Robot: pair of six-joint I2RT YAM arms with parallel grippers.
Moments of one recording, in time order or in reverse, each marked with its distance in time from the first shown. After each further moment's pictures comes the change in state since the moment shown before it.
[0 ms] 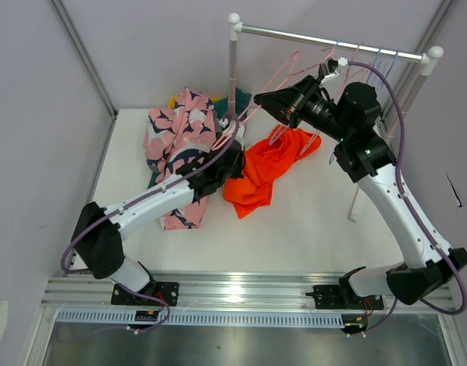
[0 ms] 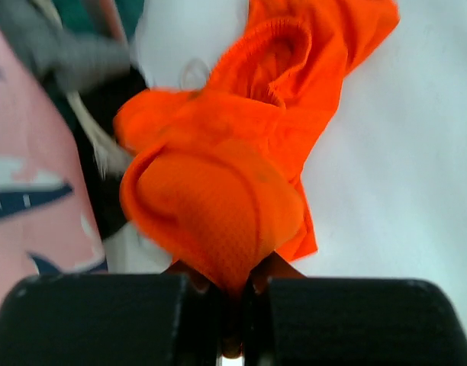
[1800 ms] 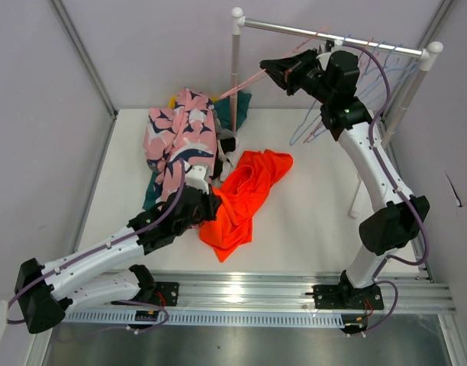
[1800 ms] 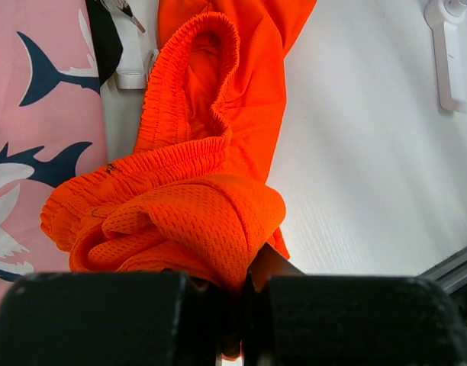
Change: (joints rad) left arm -0.117 -0.618 -0.581 0.008 0.025 -0.179; right arm -0.162 0.407 0.285 0.038 0.000 0.104
